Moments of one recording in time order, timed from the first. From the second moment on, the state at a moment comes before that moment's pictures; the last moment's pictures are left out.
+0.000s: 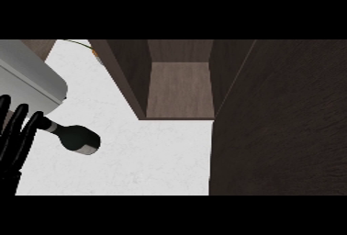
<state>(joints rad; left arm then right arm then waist) 0.12 0.06 -0.01 -2.40 0.24 0.06 0.42 0.03 -0.17 0.06 -2.40 -0.25 0.11 0.45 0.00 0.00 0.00</state>
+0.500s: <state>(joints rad) 0.13 0.10 0.19 -2.37 0.32 0.01 0.43 0.01 -0.18 0.04 -2.42 -0.24 0.10 0.48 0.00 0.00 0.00</state>
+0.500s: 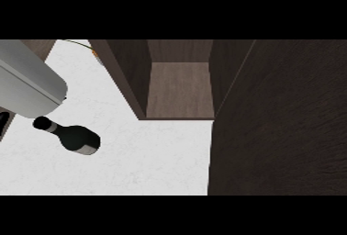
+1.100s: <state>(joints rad) 0.12 0.15 0.38 -2.19 0.54 -0.11 0.38 0.01 -0.16 0.06 -2.42 -0.23 0.10 0.49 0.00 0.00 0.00</state>
